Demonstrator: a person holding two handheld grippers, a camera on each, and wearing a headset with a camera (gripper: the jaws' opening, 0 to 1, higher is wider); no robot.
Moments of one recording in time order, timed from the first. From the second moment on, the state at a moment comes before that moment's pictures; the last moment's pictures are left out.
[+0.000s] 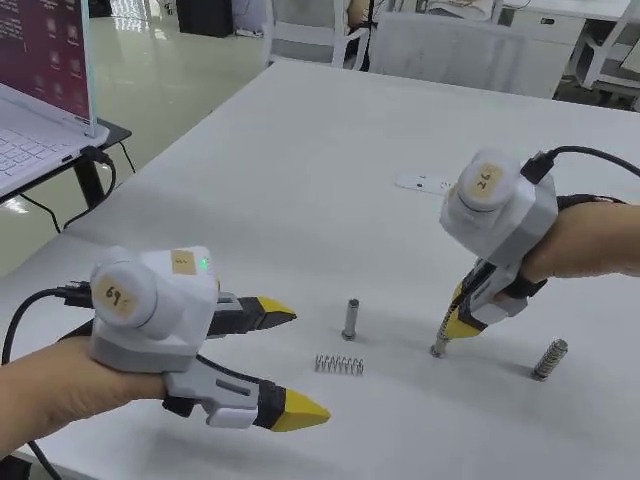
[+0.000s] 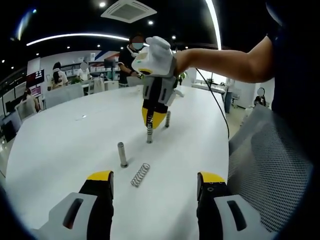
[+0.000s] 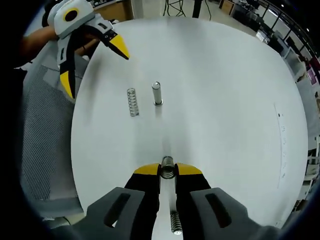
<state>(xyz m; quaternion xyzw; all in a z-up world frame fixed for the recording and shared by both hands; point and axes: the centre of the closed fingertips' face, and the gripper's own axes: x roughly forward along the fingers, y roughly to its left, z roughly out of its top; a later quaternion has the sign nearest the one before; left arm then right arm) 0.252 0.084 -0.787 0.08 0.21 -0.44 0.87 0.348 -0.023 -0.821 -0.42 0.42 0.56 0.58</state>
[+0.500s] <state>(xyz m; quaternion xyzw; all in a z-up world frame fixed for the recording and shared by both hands) 0.251 0.083 -0.787 0.08 0.21 -0.44 0.87 0.346 -0.022 -0.836 -0.43 0.43 0.56 0.57</state>
